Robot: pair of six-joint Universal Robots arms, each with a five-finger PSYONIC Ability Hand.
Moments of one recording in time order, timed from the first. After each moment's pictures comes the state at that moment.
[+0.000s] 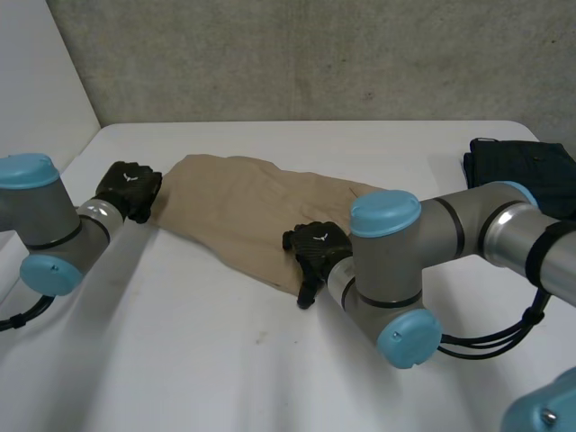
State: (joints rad) left arm 4.60 -2.41 -1.17 3.37 -1.30 3.67; right arm 2.27 -0.67 1.03 0.06 1.53 3.03; left_hand 1.16 1.19 1.18 1.19 0.99; right_hand 0.34 0.39 0.39 0.39 0.21
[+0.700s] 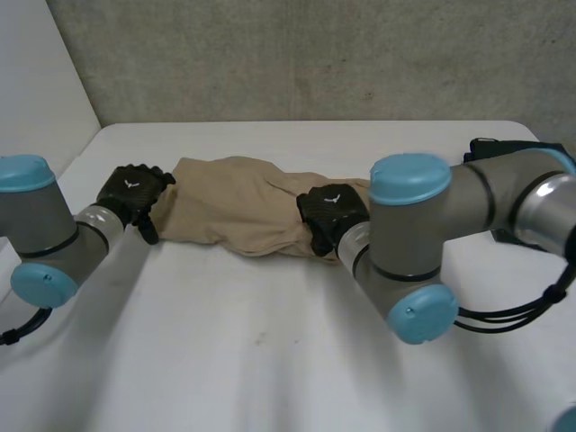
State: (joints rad) left arm 4.59 -2.30 -1.31 3.37 -1.30 3.59; right arm 2.24 -0.78 1.02 0.06 1.57 2.96; left_hand 0.28 0.27 0.26 0.26 0.08; right_hand 0.94 1.16 1.17 1.19 0.97
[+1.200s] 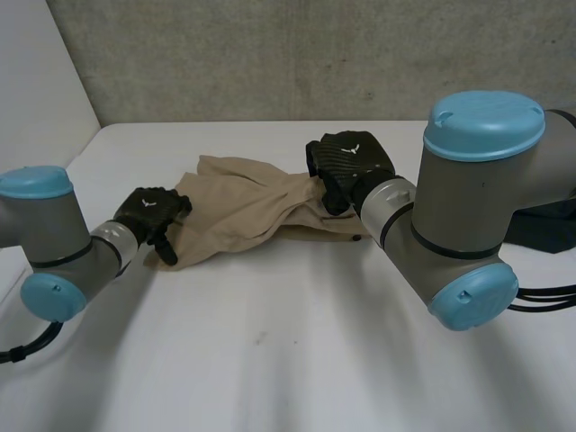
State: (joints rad) left arm 4.54 -2.30 -1.35 3.29 -1.30 3.57; right arm 2.21 -1.02 1.12 0.05 1.53 2.98; left_hand 0.33 0.32 0.32 0.32 0.15; right_hand 0.95 1.16 1.17 1.19 0.97
